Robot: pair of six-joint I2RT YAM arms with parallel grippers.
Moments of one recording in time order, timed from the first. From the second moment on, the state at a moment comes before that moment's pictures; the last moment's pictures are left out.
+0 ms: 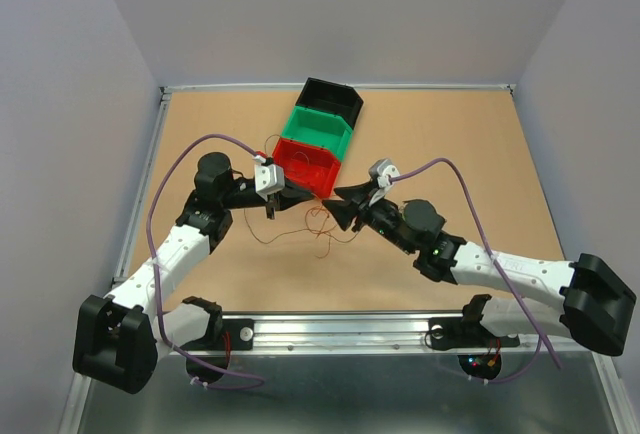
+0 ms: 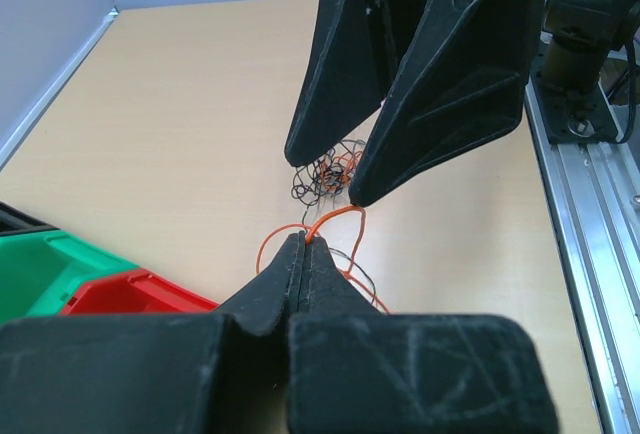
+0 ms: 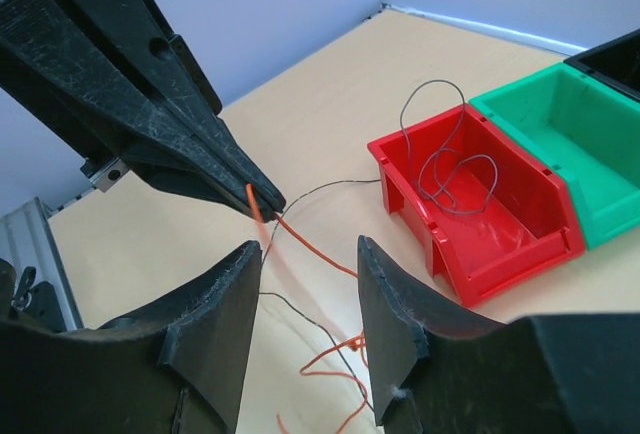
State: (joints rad) left arm -0.34 1.06 0.65 0.30 1.10 0.25; right arm 0.98 1.16 0.58 0.66 0.09 0.20
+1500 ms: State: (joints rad) left arm -0.34 1.02 0.65 0.34 0.99 0.25; right arm 1.00 1.22 0.65 0.66 0.65 0.26
